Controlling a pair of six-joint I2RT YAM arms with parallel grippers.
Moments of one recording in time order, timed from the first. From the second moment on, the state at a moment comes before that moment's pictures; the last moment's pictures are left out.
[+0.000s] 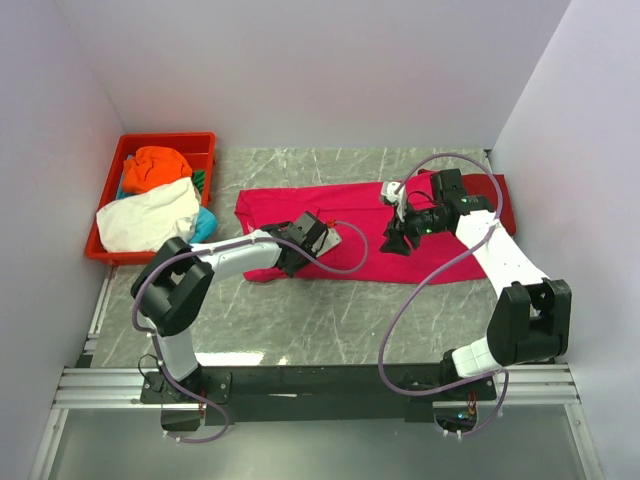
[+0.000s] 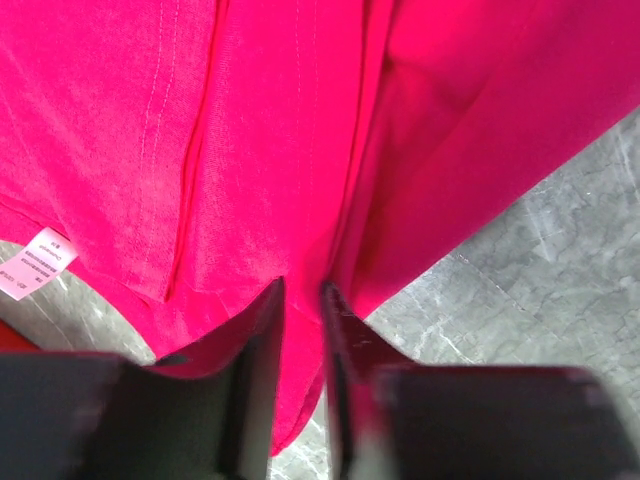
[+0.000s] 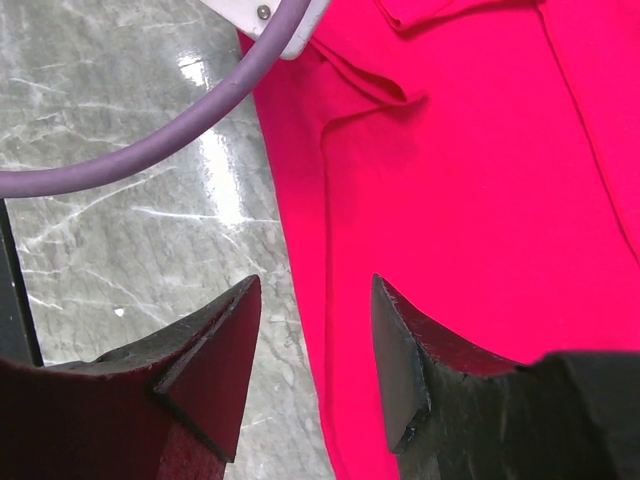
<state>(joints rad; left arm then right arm) -0.78 1.80 1.18 -0.50 -0.26 0.27 0.13 1.45 1.15 -0.79 -0.85 -0.90</state>
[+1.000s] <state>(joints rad) -0.81 1.32 0.98 -0.55 -0.05 0.27 -0.12 1.27 1.02 -0.89 -0.64 -1.12</state>
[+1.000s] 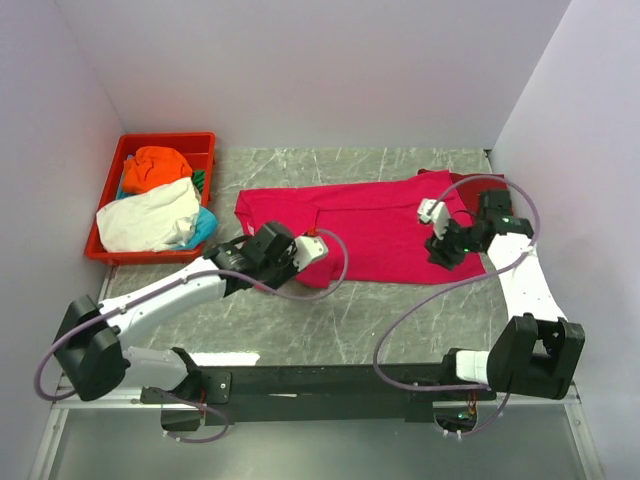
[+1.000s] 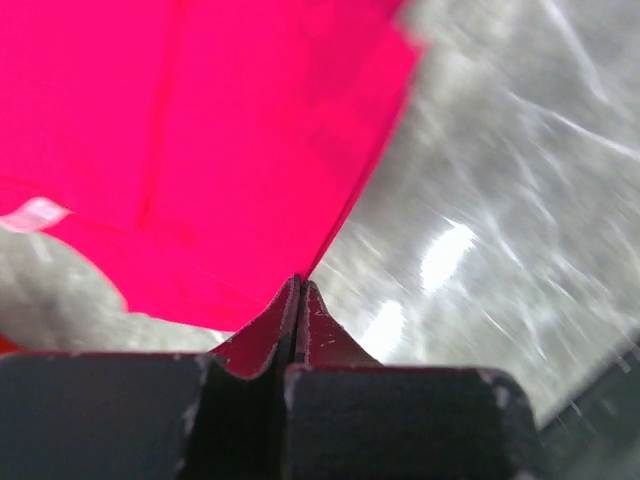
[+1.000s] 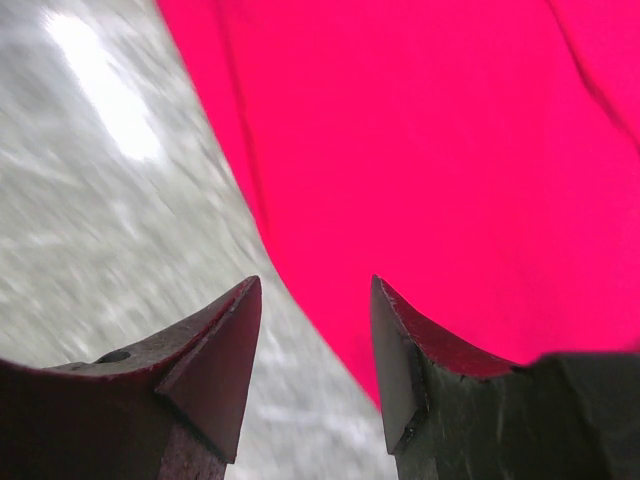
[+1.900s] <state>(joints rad) -0.87 1.19 0.95 -0.68 0.33 0.20 -0.54 1.49 1.02 -0.99 -0.32 -1.72</state>
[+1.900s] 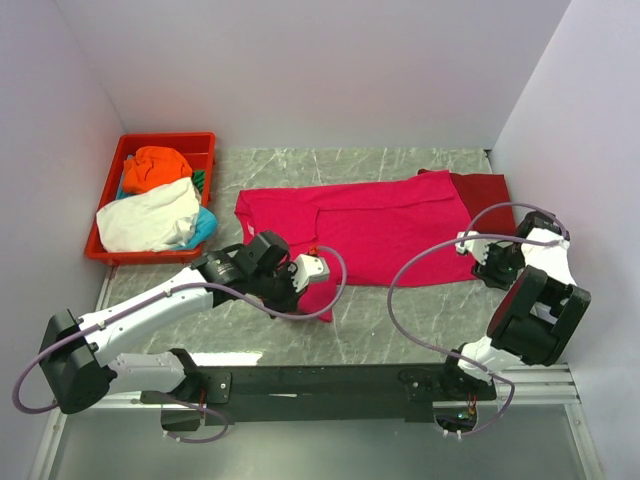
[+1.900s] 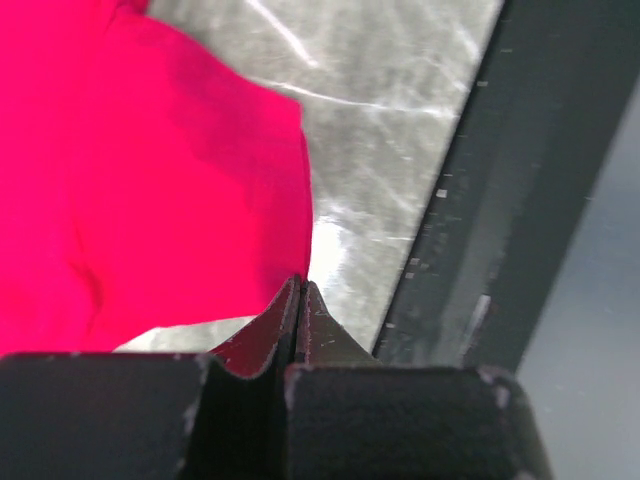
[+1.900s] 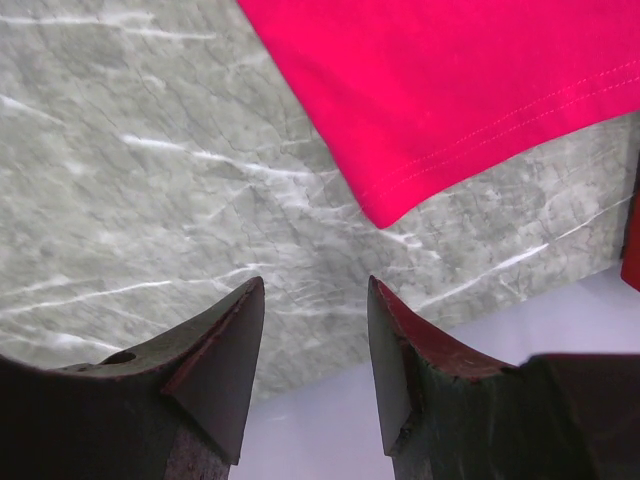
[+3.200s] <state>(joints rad) -0.88 1.21 0.97 -0.76 0.43 0.16 -0.46 1.69 1.01 -0.84 -0.24 -1.87</state>
